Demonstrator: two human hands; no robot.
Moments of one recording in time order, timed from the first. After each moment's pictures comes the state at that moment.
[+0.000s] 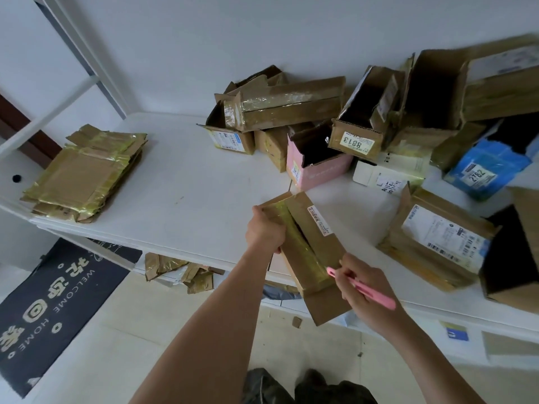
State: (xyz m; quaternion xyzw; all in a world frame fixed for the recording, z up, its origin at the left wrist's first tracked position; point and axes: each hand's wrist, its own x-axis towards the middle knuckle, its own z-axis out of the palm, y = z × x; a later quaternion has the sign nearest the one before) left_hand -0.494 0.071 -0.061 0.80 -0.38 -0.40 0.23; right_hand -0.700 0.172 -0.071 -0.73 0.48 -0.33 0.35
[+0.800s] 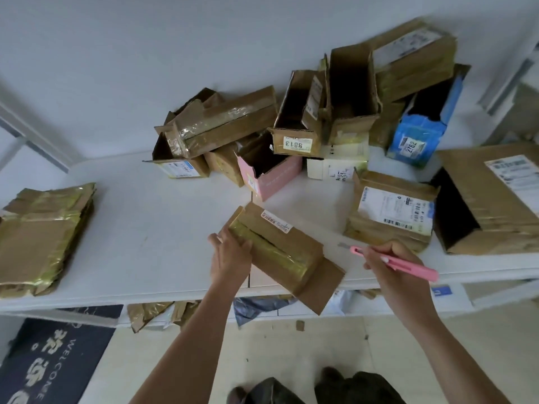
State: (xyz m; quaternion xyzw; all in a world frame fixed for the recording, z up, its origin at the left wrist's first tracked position) left_hand -0.487 0.092 -0.054 0.79 -0.55 -0.26 0.10; right_hand -0.746 0.203 -0.060 -0.46 0.60 -0.57 0.33
